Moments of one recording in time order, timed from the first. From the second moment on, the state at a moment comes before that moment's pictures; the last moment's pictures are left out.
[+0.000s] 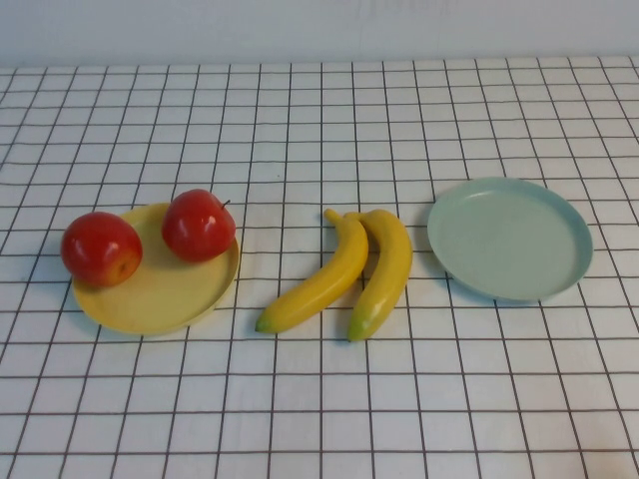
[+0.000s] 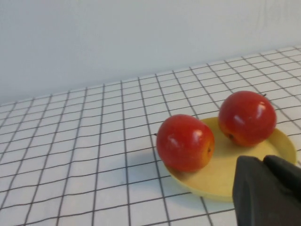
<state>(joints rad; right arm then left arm) 0.06 -0.02 0.03 0.12 0.36 -0.03 -0.18 -0.01 -0.10 0.15 0.27 0.01</state>
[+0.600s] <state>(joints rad) 0.06 -0.02 0.03 0.12 0.36 -0.03 -0.05 -0.01 0.03 0.05 0.34 0.06</state>
